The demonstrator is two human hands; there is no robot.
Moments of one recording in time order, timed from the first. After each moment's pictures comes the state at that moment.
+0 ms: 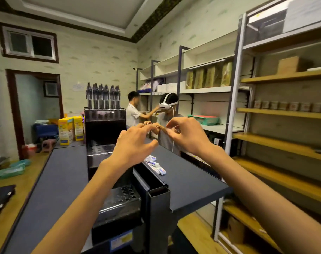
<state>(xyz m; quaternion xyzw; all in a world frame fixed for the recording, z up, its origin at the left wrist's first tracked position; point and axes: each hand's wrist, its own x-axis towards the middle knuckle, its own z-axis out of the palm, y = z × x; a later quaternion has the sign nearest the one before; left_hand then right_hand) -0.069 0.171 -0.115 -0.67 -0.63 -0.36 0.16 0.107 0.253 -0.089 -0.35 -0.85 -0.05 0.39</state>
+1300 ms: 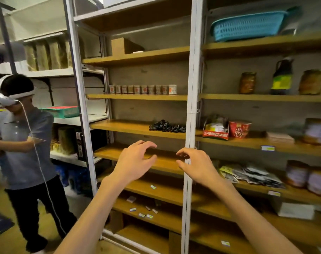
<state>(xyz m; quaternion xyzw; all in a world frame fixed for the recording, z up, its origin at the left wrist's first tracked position) 0.584 0.406 -0.199 -0.86 -0.39 -0.32 -0.05 0.801 0.338 -0.225 -0.69 -0.64 -0.02 0.33</state>
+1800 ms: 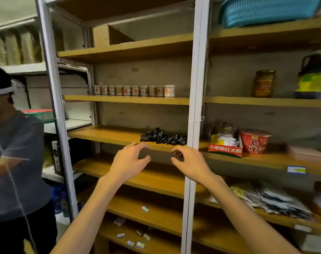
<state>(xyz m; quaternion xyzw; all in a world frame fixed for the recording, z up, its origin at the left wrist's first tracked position) 0.680 0.632 -0.219 -0.86 -0.40 -0.32 -0.06 0.896 0.546 -0.226 -0.68 -0.65 -0.03 0.34</state>
